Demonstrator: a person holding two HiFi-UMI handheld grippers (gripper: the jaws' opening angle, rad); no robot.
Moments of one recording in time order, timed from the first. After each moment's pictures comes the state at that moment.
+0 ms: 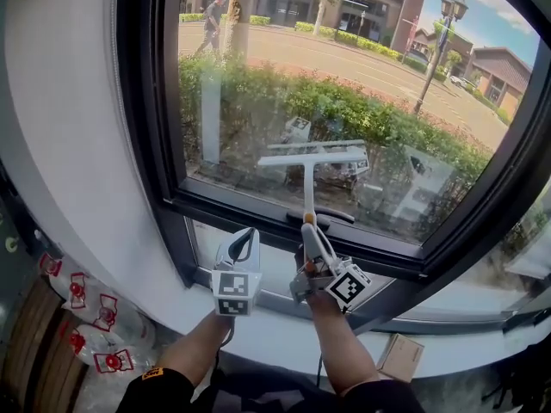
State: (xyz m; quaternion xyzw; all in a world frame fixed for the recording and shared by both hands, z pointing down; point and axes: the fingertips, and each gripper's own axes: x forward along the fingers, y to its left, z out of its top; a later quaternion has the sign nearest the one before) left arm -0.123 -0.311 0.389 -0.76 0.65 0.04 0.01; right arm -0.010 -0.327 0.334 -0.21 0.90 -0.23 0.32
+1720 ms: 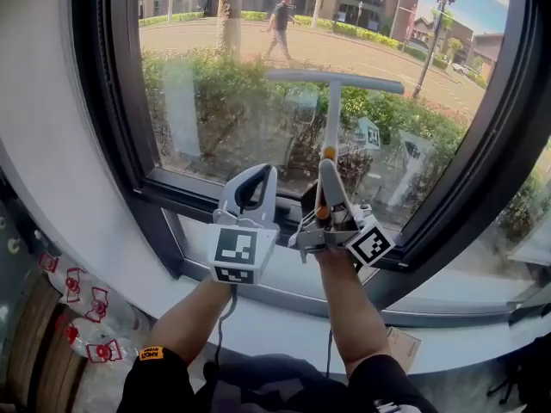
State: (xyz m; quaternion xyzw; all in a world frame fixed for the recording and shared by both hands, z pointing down) left arm 0.003 -0.327 0.235 -0.77 0.61 0.10 0.16; right arm 0.096 -0.337 0.199 -0.09 0.88 -0.17 0.44
